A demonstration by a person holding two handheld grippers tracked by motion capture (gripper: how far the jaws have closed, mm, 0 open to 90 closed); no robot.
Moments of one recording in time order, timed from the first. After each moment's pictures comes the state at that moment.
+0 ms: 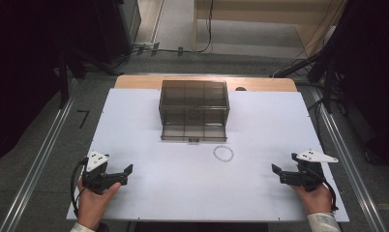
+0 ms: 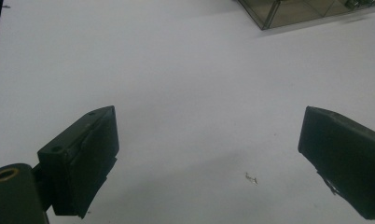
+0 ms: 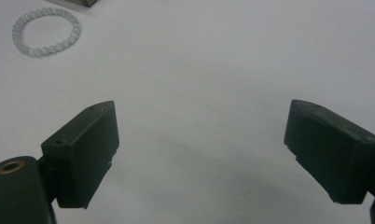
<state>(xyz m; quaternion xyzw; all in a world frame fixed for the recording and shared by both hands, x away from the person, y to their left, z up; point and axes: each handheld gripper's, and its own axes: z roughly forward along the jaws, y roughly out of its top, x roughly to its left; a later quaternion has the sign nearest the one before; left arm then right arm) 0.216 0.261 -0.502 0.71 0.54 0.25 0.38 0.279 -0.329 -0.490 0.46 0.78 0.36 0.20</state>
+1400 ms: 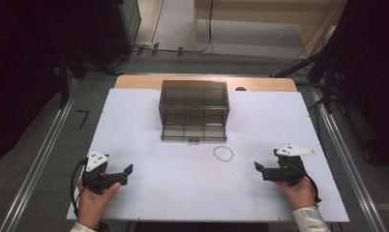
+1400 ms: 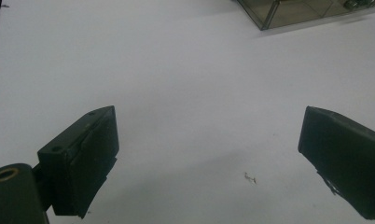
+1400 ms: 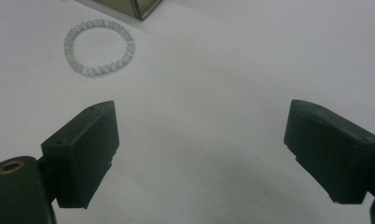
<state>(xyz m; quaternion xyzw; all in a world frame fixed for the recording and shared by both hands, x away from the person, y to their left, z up) 0.216 0.261 -0.502 0.70 0.54 0.25 0.38 0.290 -0.280 -0.484 0.42 0.81 0.36 0.18</state>
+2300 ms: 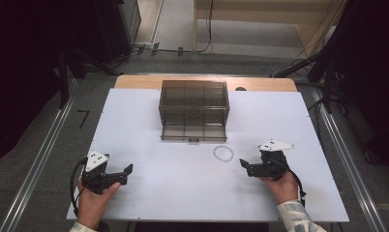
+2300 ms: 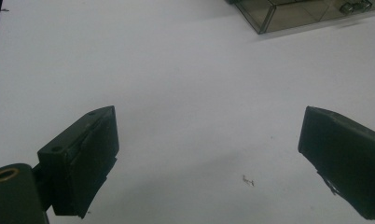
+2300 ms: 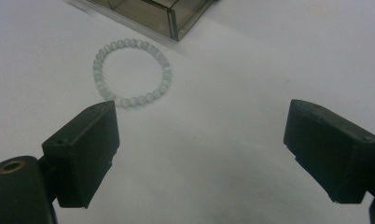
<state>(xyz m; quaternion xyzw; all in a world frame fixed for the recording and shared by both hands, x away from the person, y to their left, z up) 0.215 0.261 -0.501 0.70 0.54 0.25 0.39 0.302 -0.236 -0.486 0.41 0.82 0.36 0.17</state>
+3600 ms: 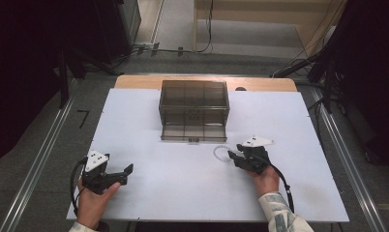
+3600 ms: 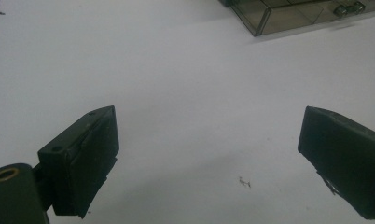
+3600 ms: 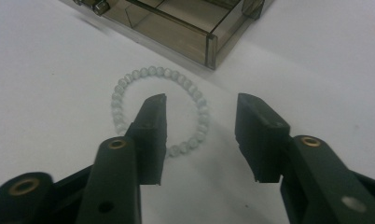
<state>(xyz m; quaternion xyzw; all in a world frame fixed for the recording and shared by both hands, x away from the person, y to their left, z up) 0.215 0.261 -0.500 0.71 0.53 0.25 0.39 0.319 -0.194 -0.502 0.40 0.83 0.36 0.17</state>
